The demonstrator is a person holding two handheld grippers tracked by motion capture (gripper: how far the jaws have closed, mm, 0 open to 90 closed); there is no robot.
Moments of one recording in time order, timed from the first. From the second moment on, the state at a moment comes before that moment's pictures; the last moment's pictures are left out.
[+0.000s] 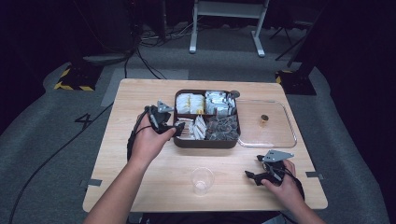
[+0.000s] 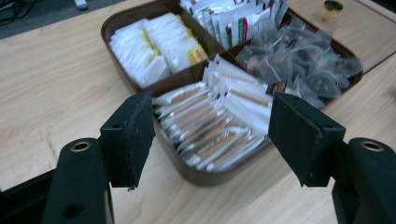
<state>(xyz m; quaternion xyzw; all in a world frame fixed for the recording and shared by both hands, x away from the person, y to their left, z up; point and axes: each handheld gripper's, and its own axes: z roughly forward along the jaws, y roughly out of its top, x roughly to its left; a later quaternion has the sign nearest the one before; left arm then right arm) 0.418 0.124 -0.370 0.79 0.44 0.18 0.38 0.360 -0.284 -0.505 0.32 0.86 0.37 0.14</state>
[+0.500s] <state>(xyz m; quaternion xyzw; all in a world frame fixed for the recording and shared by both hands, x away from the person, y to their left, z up) 0.480 0.102 -0.383 0.78 0.45 0.16 0.39 0.363 -0.281 -0.505 0.32 0.86 0.37 0.14</state>
